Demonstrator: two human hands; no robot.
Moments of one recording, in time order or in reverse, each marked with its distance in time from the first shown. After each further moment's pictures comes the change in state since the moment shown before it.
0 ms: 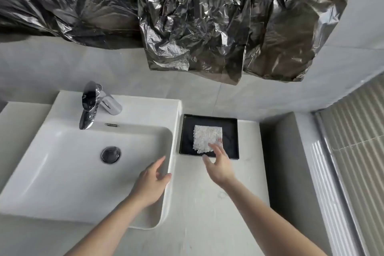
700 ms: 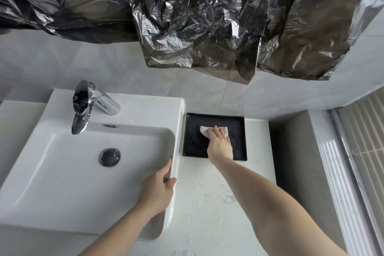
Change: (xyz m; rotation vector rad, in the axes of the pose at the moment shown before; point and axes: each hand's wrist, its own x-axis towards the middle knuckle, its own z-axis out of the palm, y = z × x) left_hand 0.017 -0.003 0.024 -0.019 -0.031 -0.062; right_hand 0.099 0.006 0.032 -0.573 -0.020 -0.077
